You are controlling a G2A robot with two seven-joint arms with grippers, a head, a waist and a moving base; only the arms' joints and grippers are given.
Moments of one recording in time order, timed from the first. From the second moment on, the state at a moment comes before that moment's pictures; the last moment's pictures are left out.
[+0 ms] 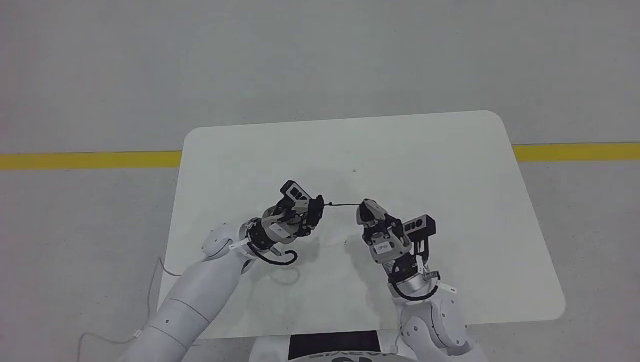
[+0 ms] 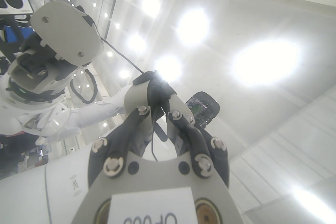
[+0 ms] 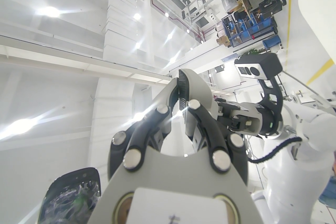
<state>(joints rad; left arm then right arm) 1.37 -1.23 -1.05 -1.32 -1.18 -0.09 -1.33 -1.95 -1.39 1.20 -1.86 0.69 -0.34 0.34</state>
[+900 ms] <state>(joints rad) 1.37 -1.23 -1.05 -1.32 -1.18 -0.09 -1.33 -1.95 -1.39 1.26 -1.84 0.62 -0.34 0.32</state>
